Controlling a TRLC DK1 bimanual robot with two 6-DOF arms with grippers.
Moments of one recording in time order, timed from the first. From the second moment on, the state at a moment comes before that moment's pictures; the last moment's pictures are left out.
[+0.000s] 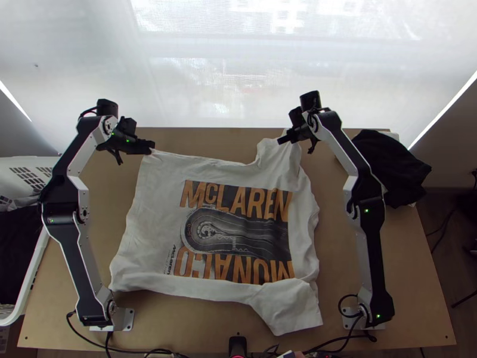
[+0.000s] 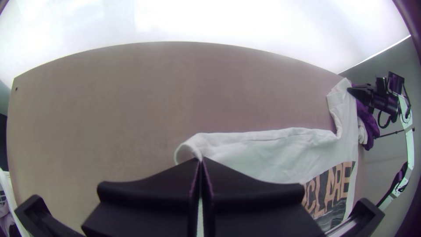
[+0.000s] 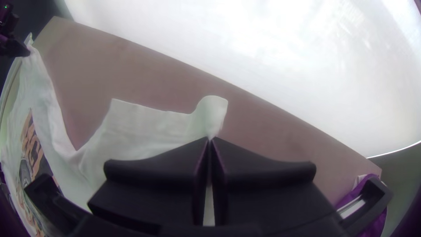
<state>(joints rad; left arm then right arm) 0.09 2.20 1.98 -0.89 0.36 0.13 0.26 2.48 2.35 -0.80 -0.06 -0.21</state>
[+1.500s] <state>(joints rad) 0.20 2.20 2.03 -0.62 0.38 0.06 0.29 2.38 2.33 -0.64 -0.02 -0.17</state>
